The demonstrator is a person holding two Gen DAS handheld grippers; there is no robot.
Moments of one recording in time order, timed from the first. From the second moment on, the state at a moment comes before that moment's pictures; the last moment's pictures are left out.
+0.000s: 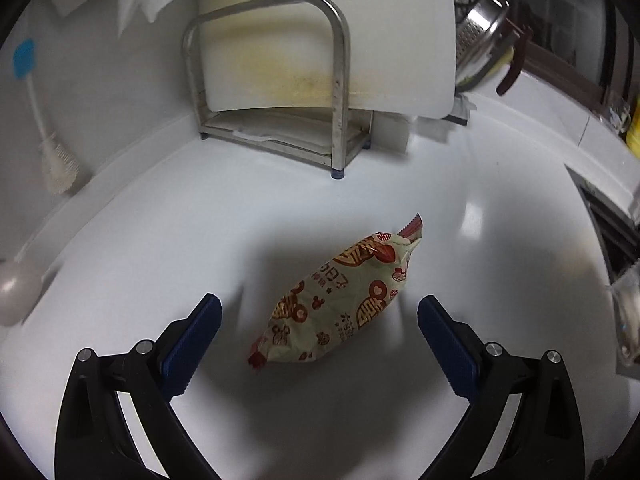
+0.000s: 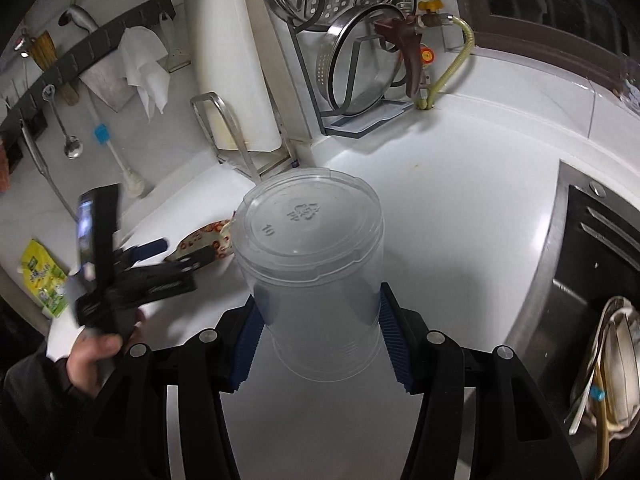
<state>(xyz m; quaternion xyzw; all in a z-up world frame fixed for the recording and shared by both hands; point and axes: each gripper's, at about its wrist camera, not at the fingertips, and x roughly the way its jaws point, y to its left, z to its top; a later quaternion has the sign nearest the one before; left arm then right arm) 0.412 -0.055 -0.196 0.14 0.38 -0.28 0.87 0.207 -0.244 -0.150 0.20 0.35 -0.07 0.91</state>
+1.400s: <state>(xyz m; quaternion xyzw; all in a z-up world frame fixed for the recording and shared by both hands) 0.181 -0.018 -0.065 0.08 0.38 -0.16 0.91 0.049 -0.237 -0.096 0.16 0.40 0.04 0.90</state>
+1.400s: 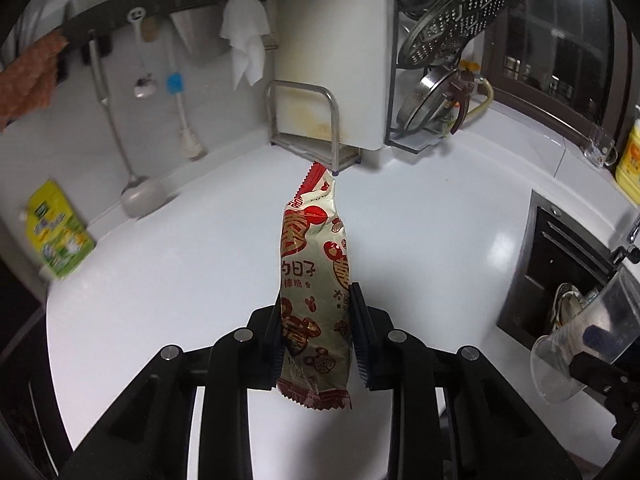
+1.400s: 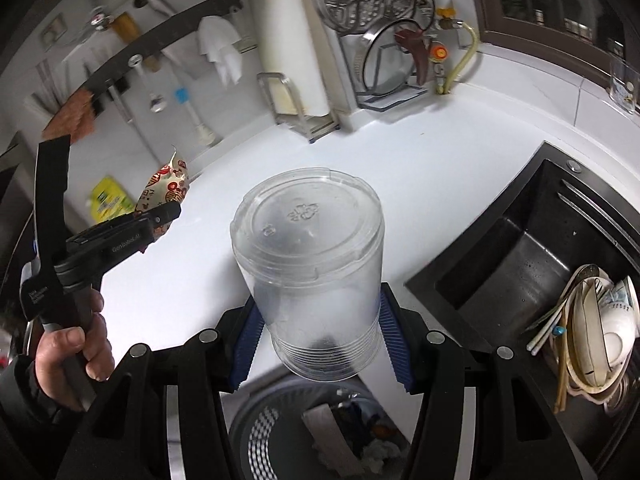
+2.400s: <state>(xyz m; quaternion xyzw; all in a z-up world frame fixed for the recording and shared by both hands) -0.038 -0.035 -0.087 0.06 0.44 -0.10 0.89 -0.081 -0.254 -0.124 0.10 0.45 0.15 0.87</state>
